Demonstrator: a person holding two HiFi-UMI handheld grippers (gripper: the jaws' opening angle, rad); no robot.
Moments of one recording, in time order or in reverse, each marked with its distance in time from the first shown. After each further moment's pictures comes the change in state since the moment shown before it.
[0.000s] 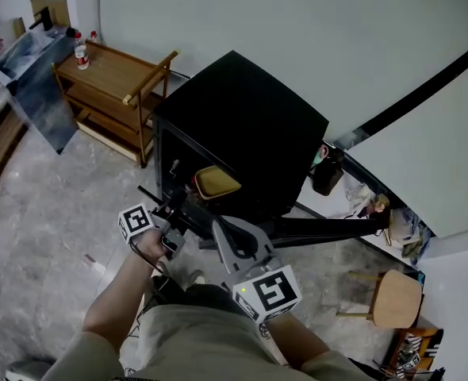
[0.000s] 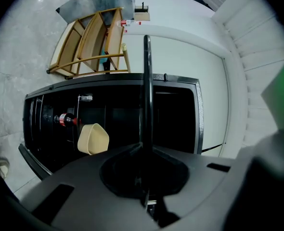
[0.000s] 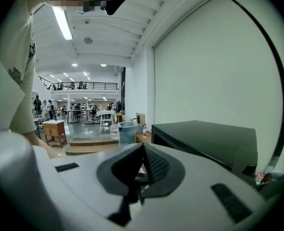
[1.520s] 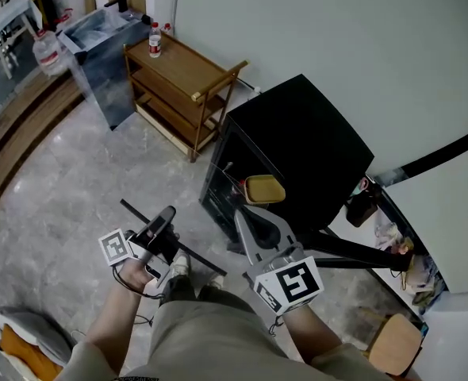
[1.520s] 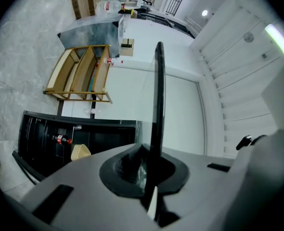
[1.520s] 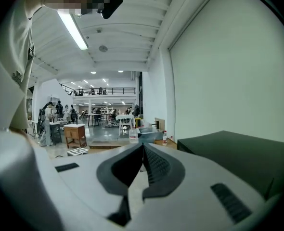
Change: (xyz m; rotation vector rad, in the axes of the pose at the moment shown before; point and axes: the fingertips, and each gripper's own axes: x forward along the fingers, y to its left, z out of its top) left arm -0.195 -0.127 0.025 0.023 -0.265 -0.185; right arm 0.022 0.059 0.062 -0.044 -0.050 0.241
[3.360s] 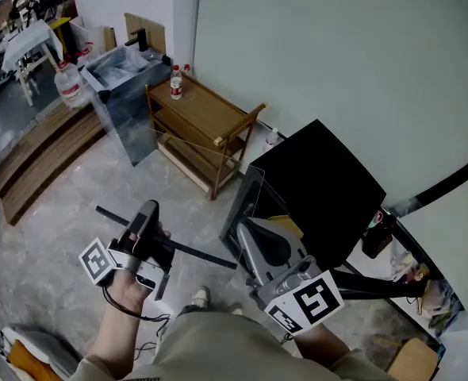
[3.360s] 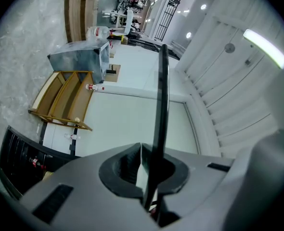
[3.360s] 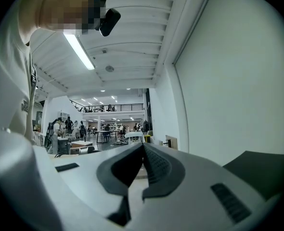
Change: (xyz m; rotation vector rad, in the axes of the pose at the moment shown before) left arm 0.008 -0.168 0.113 0.065 -0.290 -0.081; right arm 0.038 0.026 0.121 0.034 -0.208 0.122
